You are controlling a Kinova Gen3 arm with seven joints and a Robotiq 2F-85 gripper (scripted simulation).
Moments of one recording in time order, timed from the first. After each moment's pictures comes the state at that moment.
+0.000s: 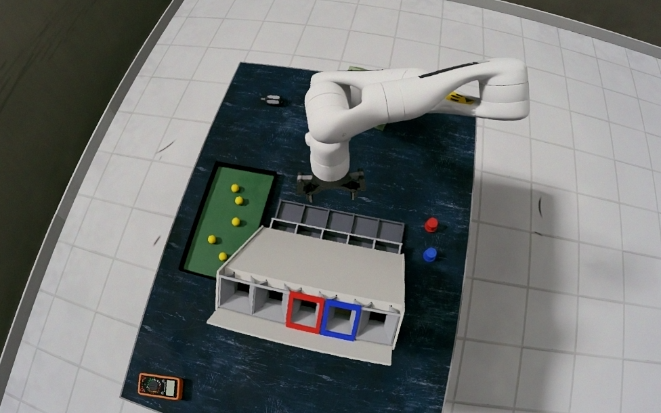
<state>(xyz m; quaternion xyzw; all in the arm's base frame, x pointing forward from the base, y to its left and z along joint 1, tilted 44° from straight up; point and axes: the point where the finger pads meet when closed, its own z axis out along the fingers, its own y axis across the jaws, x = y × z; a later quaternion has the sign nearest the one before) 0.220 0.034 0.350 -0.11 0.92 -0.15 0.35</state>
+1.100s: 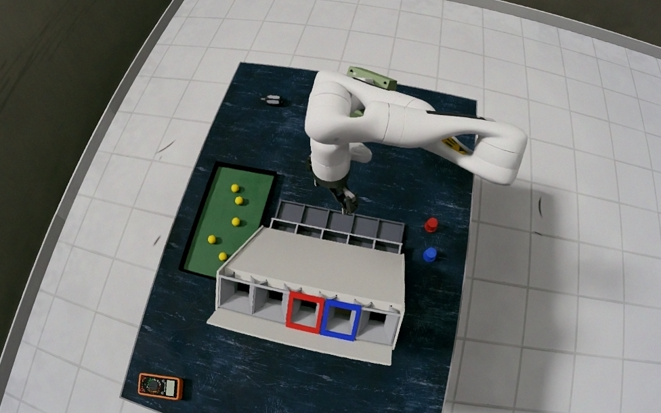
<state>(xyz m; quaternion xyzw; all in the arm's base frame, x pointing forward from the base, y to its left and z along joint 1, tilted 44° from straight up) 0.220 0.036 0.349 0.31 0.87 0.03 0.38</state>
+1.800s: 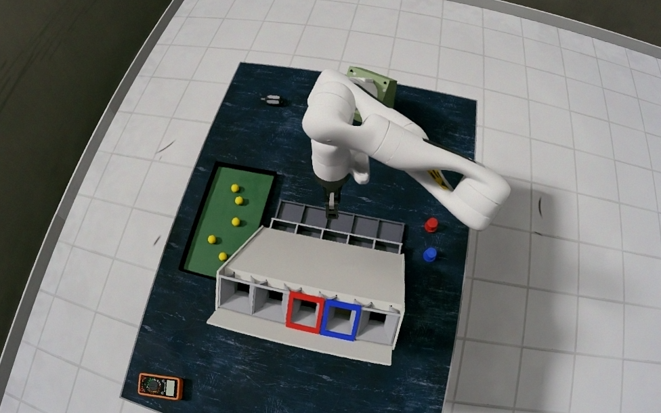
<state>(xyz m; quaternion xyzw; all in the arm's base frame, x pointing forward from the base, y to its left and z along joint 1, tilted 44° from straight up) 0.220 0.038 0.350 0.60 0.70 0.16 0.34</state>
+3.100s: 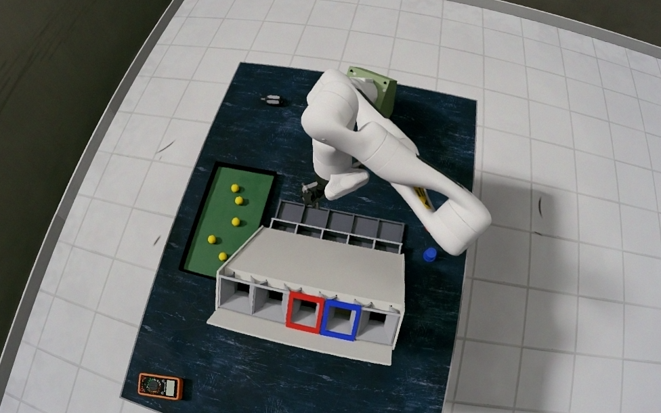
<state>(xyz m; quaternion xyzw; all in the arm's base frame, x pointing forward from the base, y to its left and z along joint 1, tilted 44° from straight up) 0.219 0.040 0.349 0.88 0.30 0.31 0.21</state>
